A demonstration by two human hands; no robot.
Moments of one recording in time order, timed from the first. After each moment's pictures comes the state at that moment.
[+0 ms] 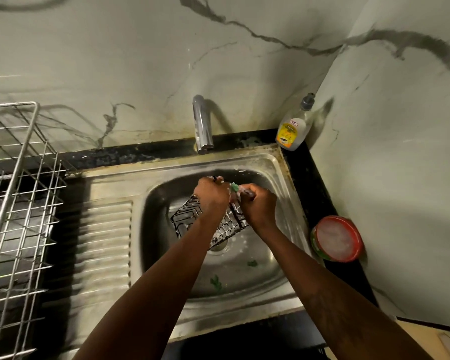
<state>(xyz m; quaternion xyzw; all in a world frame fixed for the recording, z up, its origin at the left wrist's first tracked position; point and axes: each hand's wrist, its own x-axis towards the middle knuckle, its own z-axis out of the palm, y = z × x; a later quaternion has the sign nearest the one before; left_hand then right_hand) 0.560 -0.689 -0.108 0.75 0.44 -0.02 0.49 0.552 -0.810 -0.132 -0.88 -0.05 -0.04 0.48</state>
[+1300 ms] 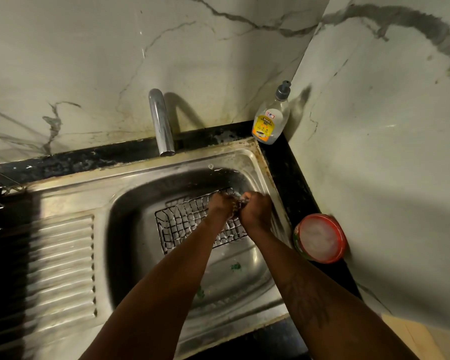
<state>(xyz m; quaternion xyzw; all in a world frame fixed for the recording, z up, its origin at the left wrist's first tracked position) 0.597 -0.751 -0.213 0.71 0.30 -0.21 0.60 0.581 -0.849 -0.177 -0.96 0.10 0.05 0.26</state>
